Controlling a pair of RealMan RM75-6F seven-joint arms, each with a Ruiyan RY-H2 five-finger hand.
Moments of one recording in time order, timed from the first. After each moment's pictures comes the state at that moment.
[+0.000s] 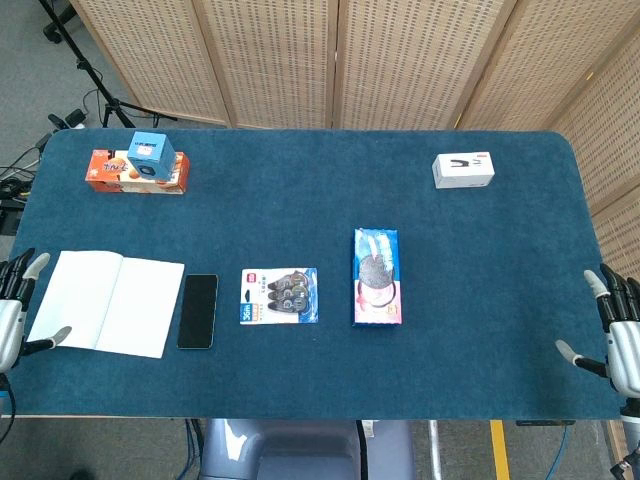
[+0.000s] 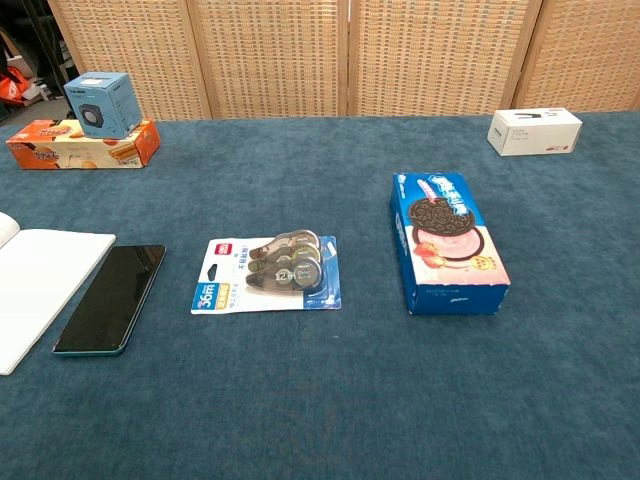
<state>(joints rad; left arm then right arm) -0.14 -1.14 -0.08 -1.55 1.44 1.47 -0.07 0.08 -1.13 0.10 -1.46 -1.51 1.56 0.19</state>
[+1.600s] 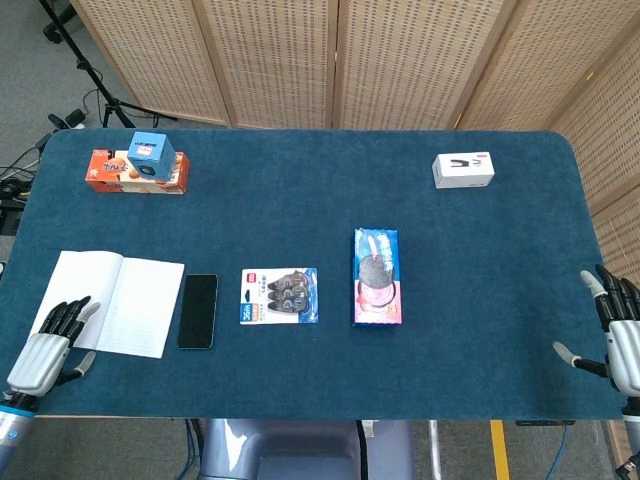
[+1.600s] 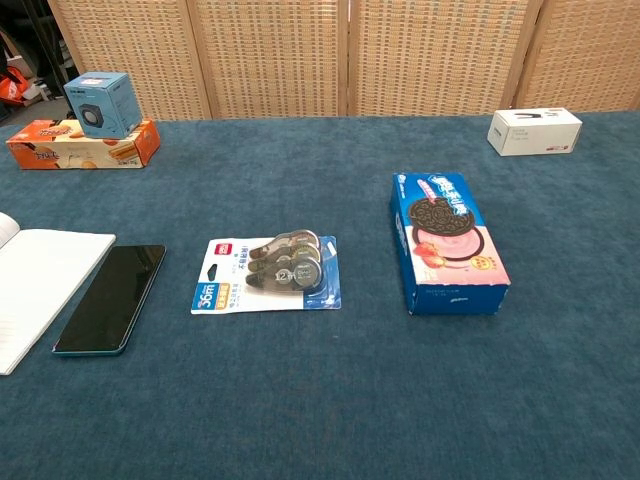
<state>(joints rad) -0.12 -1.66 0.11 -0.47 1.65 1.47 -0.64 0.08 -1.11 0.10 -1.47 -1.52 1.53 0.27</state>
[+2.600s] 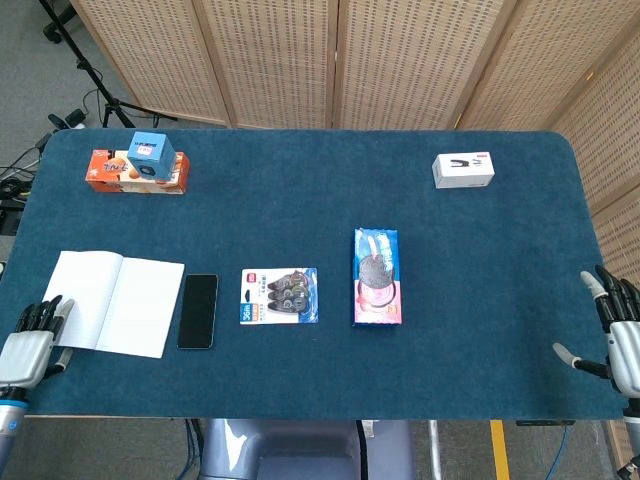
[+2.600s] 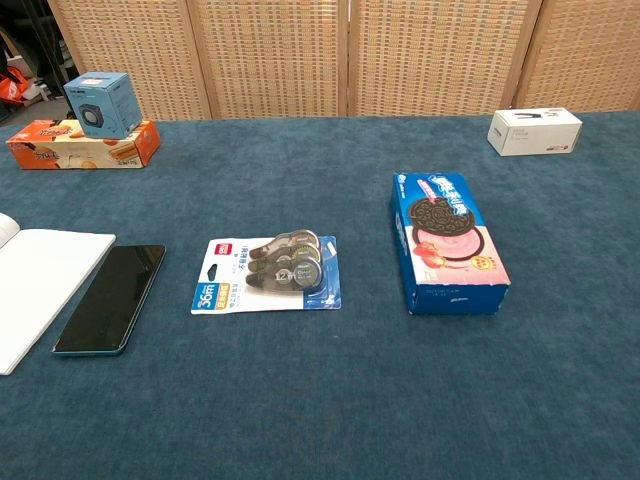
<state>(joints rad) -0.13 -1.67 0.03 -0.50 1.53 1.26 -0.38 0.08 -1.10 0.09 -1.47 -1.53 1.53 0.29</state>
